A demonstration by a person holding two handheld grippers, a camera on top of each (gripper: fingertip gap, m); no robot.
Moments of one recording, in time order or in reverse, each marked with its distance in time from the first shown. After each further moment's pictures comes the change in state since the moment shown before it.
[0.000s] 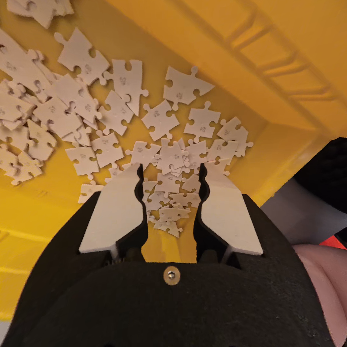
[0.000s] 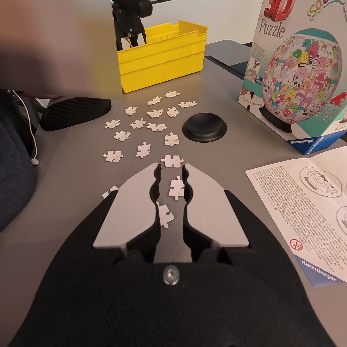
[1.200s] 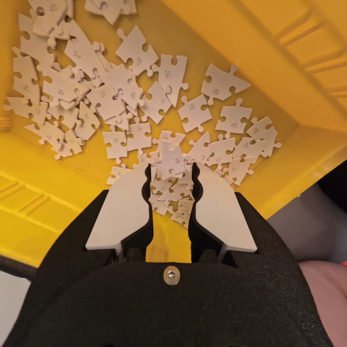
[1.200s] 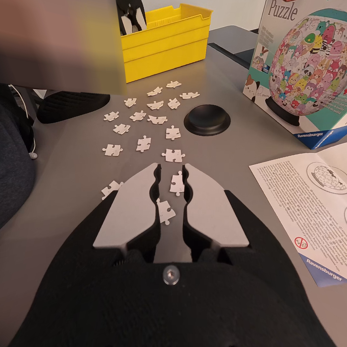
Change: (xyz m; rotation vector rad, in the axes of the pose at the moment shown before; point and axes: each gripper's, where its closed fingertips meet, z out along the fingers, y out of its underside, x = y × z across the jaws) left arm -0.028 0.006 -0.016 0.056 -0.128 -0.065; right arm -0.001 0.008 0.005 -0.046 -0.005 0.001
